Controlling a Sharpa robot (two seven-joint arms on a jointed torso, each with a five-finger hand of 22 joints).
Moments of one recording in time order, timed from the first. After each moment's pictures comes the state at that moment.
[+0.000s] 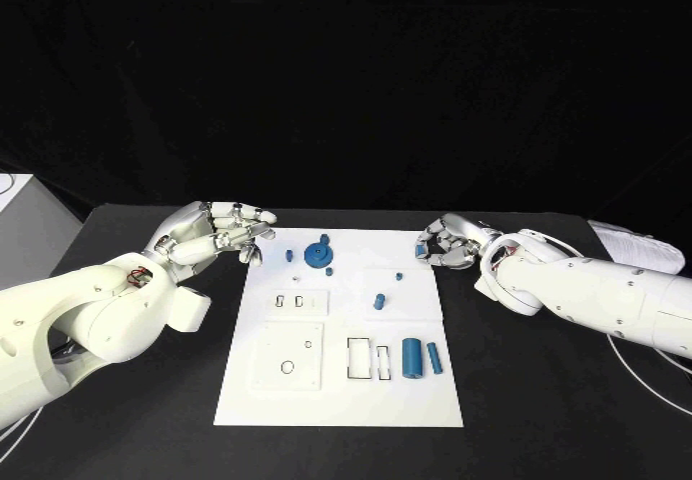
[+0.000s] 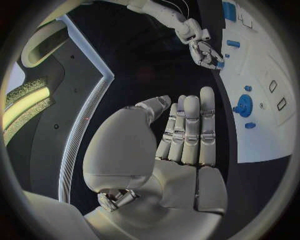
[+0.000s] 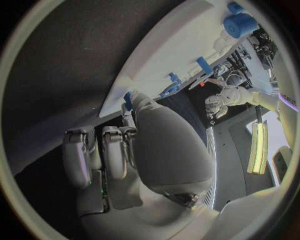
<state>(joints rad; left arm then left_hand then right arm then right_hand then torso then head) 1.22 -1.00 -0.02 1.64 -0.24 -0.14 0.39 1.35 -0.16 0.52 0.07 0.21 0.90 0.19 0.28 0.30 1.15 0.11 0.26 0.22 1.15 0.03 1.00 0.68 0.18 1.01 0.12 0.86 0.51 1.20 -0.82 -0.13 1.22 -1.17 -0.42 0.10 1.52 -0.09 0.24 0.26 0.18 1.02 0.13 0.20 0.28 1.46 0.05 1.55 1.31 1.47 -0.02 1.57 1.31 0.01 1.47 0.08 1.55 1.31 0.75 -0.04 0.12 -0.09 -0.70</state>
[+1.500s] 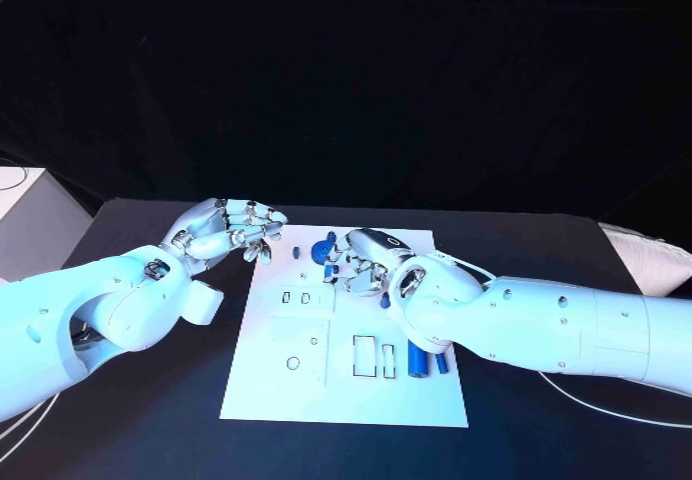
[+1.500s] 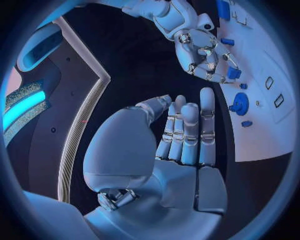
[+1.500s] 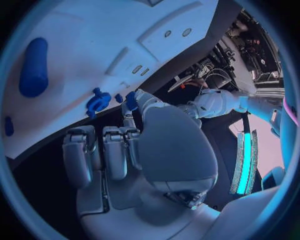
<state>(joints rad) 1.22 -0.98 -0.02 1.63 -0.27 -0.17 0.35 1.34 -0.15 0.52 0.04 0.21 0.89 0.16 0.40 0.38 1.03 0.08 0.62 0.48 1.24 0.01 1.15 0.83 0.18 1.01 0.11 0.93 0.54 1.21 -0.60 -0.15 1.54 -1.39 -0.56 -0.28 1.43 -0.13 0.30 0.27 0.18 1.02 0.13 0.27 0.28 1.47 0.04 1.56 1.31 1.46 -0.03 1.57 1.31 0.01 1.47 0.08 1.55 1.31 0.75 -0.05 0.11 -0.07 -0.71</state>
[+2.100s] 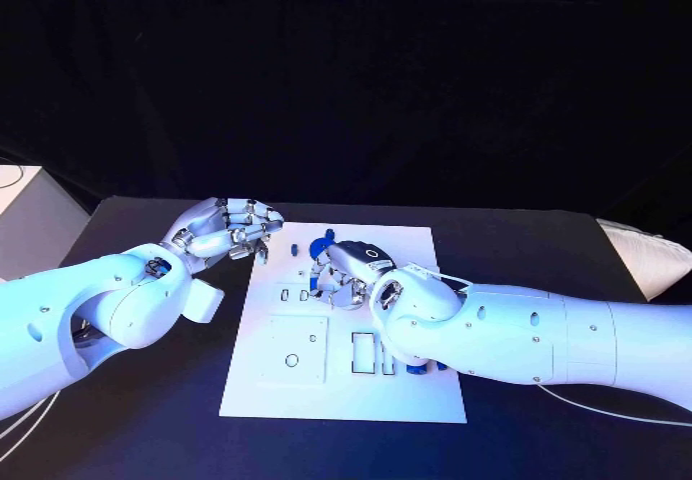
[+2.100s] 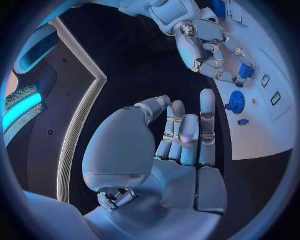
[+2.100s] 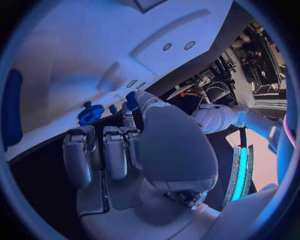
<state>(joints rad) 1.22 -0.97 -0.02 1.63 -0.28 -0.18 0.32 1.32 -0.16 0.54 0.05 0.21 0.81 0.15 0.58 0.48 0.95 0.07 0.95 0.64 1.32 0.01 1.34 1.07 0.18 1.01 0.11 1.01 0.58 1.18 -0.54 -0.16 1.52 -1.52 -0.55 -0.35 1.43 -0.13 0.31 0.26 0.19 1.02 0.12 0.27 0.28 1.47 0.04 1.56 1.31 1.46 -0.03 1.57 1.31 0.01 1.47 0.08 1.55 1.31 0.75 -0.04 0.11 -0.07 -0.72</state>
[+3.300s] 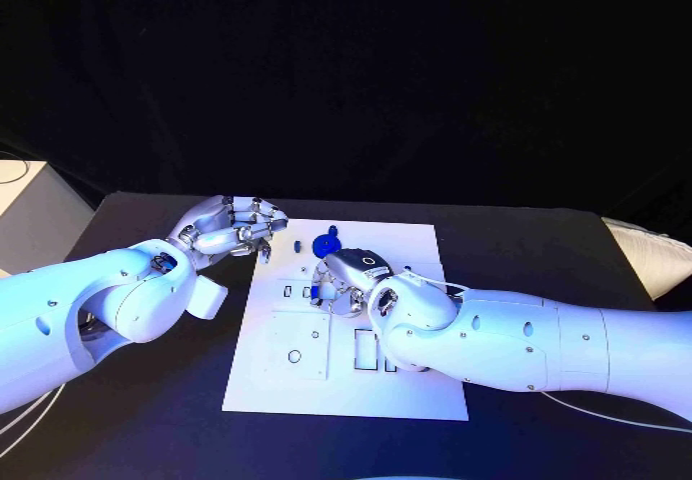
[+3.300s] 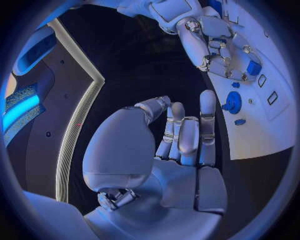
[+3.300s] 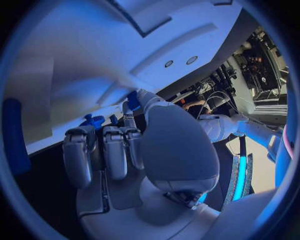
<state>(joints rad) 1.22 -0.97 -0.02 1.62 -0.30 -0.18 0.29 1.32 -0.16 0.55 0.05 0.21 0.79 0.15 0.61 0.49 0.94 0.07 1.01 0.67 1.37 0.00 1.39 1.15 0.18 1.03 0.10 1.05 0.61 1.15 -0.52 -0.16 1.50 -1.59 -0.51 -0.38 1.40 -0.16 0.31 0.27 0.19 1.03 0.11 0.27 0.31 1.47 0.04 1.56 1.31 1.46 -0.03 1.57 1.31 0.01 1.47 0.08 1.55 1.31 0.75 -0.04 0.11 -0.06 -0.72</state>
